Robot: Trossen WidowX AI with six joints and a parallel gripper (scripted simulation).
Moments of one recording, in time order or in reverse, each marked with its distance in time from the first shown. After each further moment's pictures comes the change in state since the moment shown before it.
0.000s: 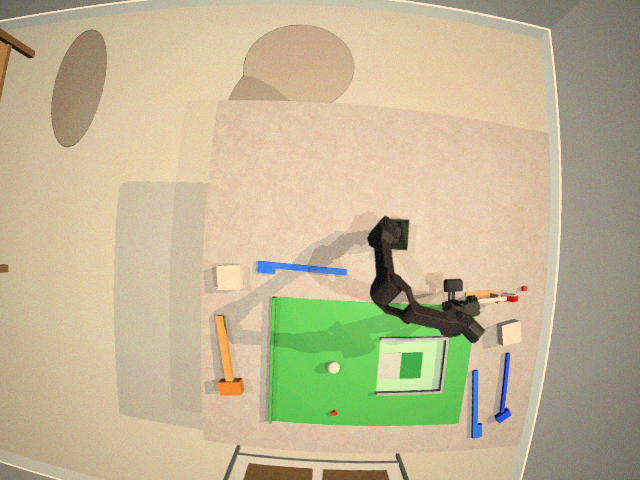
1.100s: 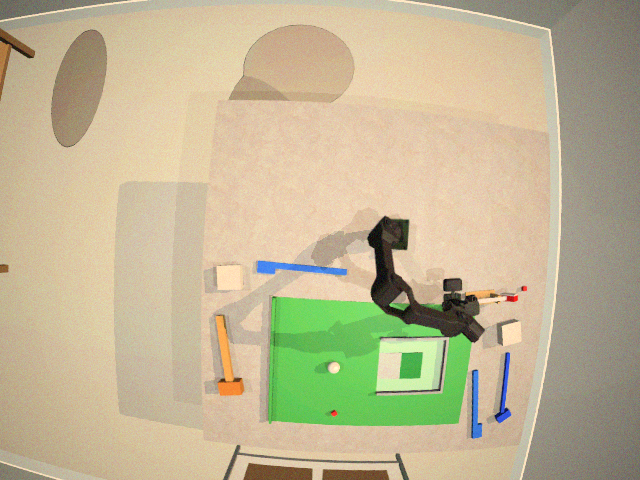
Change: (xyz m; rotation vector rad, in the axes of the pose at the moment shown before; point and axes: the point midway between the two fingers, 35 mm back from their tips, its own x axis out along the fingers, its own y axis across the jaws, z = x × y) arm 0.002 0.002 -0.002 0.001 0.014 0.011
